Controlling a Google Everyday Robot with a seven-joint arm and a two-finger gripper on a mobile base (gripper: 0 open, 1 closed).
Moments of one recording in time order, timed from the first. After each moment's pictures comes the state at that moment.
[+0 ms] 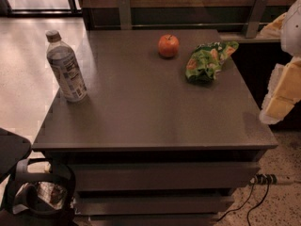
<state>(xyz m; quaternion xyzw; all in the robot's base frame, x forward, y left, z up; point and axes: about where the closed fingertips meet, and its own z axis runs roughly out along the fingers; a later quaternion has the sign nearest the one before) 0.440 -0.212 0.992 -0.60 0.78 -0.05 0.18</state>
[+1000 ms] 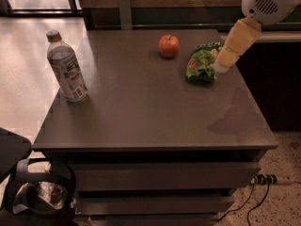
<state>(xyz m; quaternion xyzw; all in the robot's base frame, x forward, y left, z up) 0.549 -0.199 1.004 -0.46 0.86 -0.07 0.22</state>
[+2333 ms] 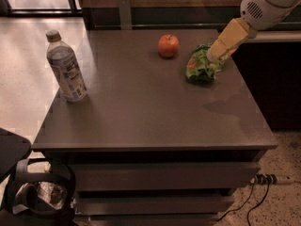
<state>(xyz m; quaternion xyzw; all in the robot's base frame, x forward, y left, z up) 0.602 -0.227 0.973 -0.30 0.92 -0.04 0.24</state>
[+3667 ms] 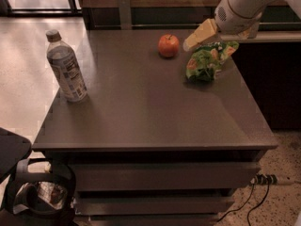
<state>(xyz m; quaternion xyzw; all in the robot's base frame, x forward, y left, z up) 0.677 -0.196 0.928 -0.16 0.95 0.03 0.25</state>
